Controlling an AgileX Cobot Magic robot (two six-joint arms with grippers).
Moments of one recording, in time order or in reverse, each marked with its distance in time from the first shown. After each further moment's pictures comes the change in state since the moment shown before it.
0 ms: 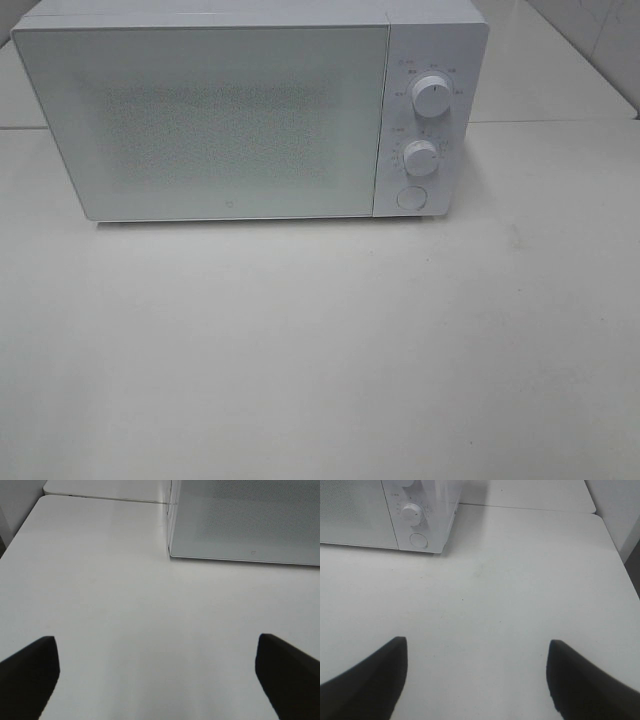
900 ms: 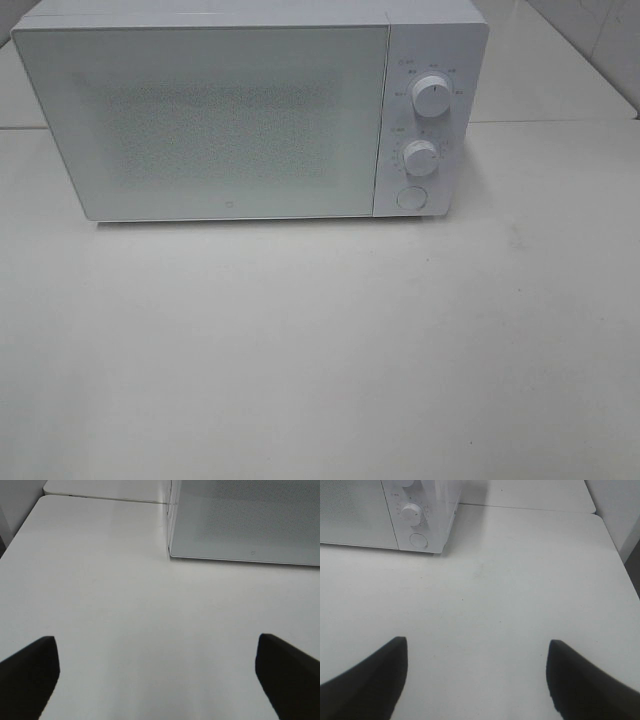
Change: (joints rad) left arm 0.000 0.000 0.000 0.000 0.000 0.000; right arm 0.000 0.000 0.000 0.000 0.000 0.000
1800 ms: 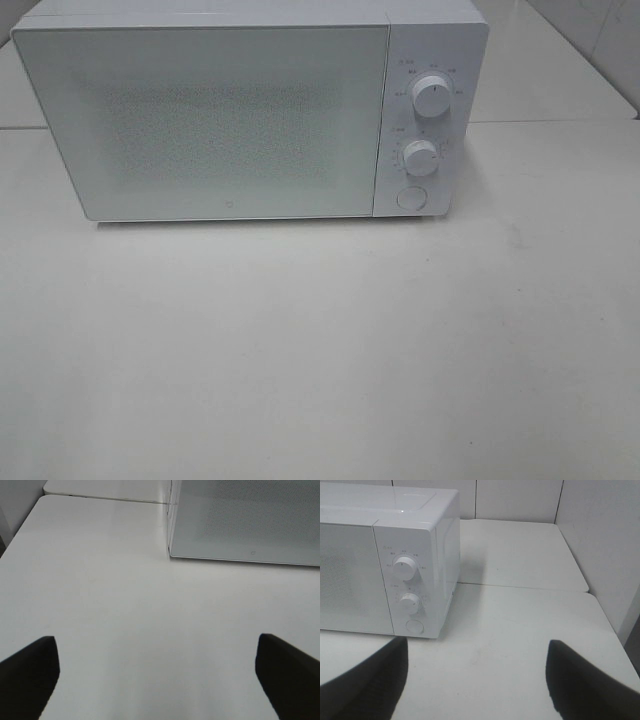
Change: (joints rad) left arm 0.000 0.000 0.000 0.000 0.000 0.000; right arm 0.000 0.201 0.060 0.000 -0.507 0.000
